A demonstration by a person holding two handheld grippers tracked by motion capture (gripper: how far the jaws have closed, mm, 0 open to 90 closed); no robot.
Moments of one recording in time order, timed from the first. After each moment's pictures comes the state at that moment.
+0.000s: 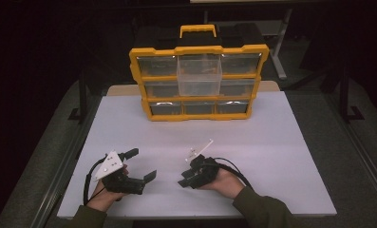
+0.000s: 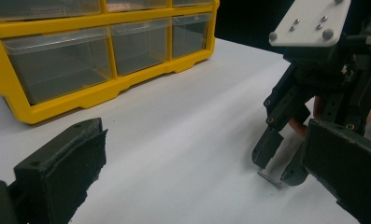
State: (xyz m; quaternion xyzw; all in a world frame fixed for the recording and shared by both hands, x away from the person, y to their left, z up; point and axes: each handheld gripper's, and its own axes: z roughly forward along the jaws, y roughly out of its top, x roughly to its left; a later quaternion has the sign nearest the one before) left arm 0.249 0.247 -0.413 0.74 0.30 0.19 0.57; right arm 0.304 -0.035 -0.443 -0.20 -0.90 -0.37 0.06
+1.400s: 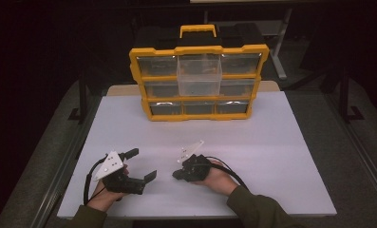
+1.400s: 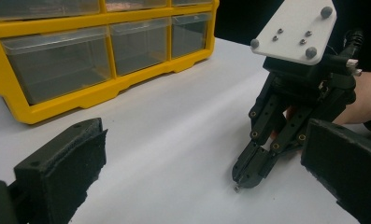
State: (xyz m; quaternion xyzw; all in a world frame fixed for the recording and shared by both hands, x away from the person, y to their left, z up) left arm 0.250 0.246 -0.414 0.74 0.29 0.19 0.57; right arm 0.315 -0.014 -0.451 -0.14 -0.91 -0.39 0.01
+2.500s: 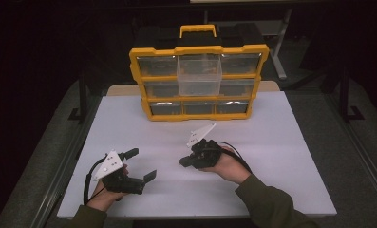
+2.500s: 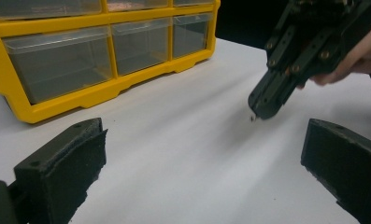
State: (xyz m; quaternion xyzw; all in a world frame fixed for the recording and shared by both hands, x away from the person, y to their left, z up) left arm 0.250 0.247 -0.414 0.74 0.29 0.19 0.57; right arm 0.328 -0.043 -0.390 -0.15 -0.91 -0.40 0.00
